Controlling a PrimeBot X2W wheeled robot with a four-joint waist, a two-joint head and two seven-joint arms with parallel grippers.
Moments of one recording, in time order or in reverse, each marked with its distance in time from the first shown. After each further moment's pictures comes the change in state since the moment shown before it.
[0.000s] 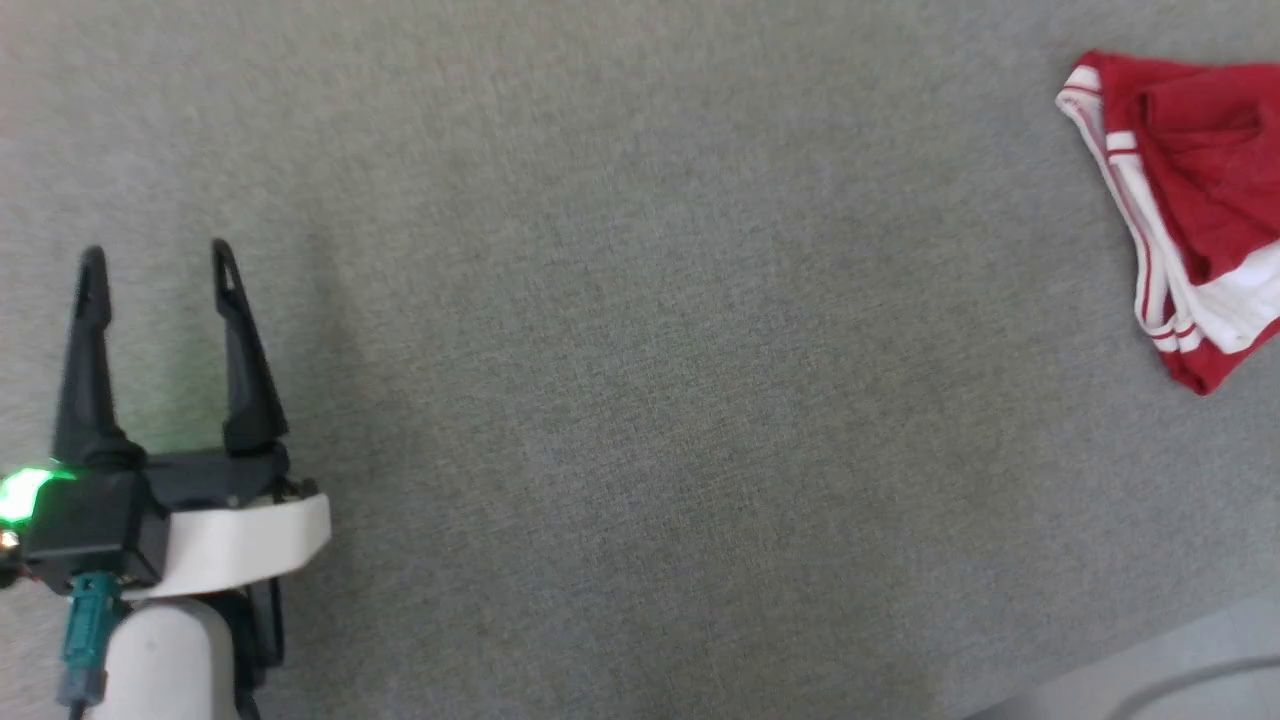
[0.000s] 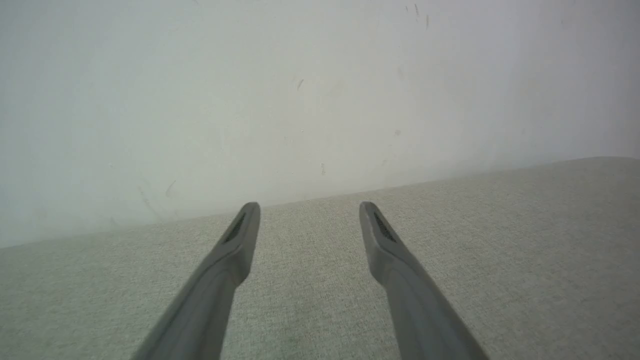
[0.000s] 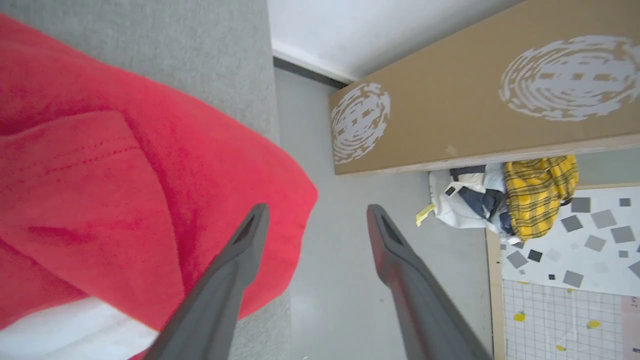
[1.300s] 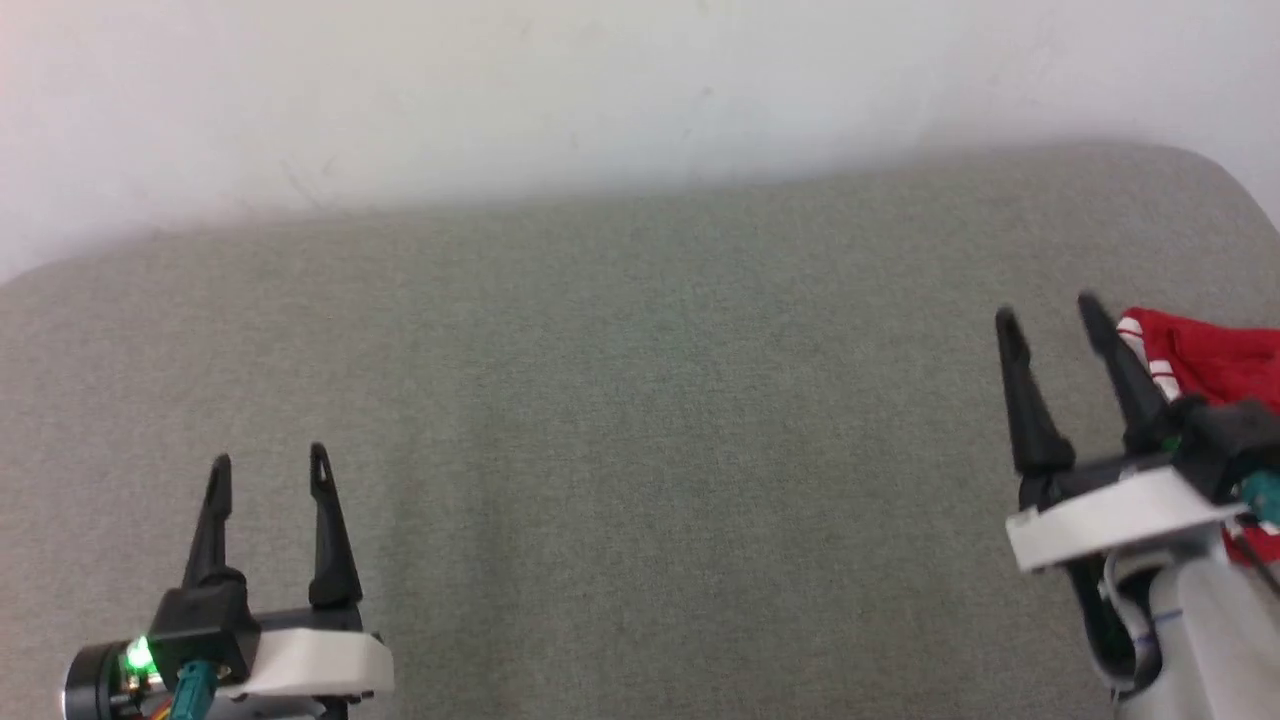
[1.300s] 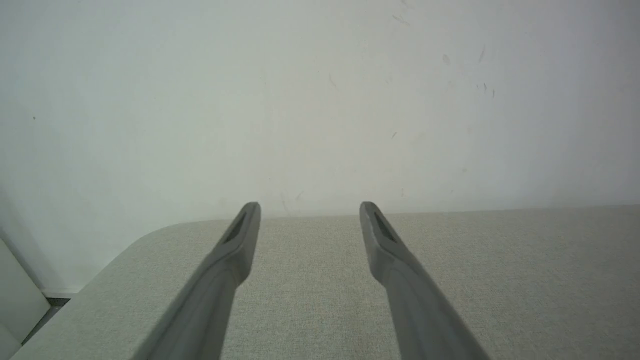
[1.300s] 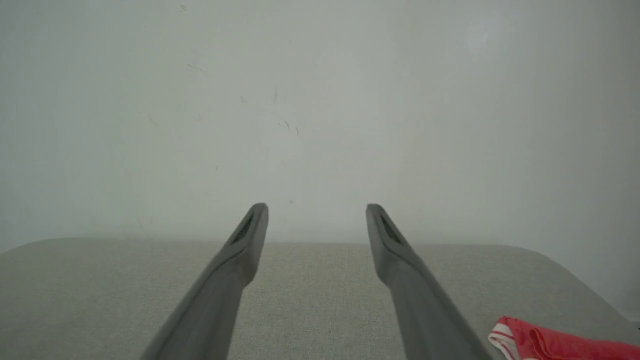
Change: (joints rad) left arm 0.195 -0.103 0.000 0.176 -0.042 -0.011 0.000; right arm 0.871 0.480 -0.523 -1.045 -0.057 -0.001 -0.272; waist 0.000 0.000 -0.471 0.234
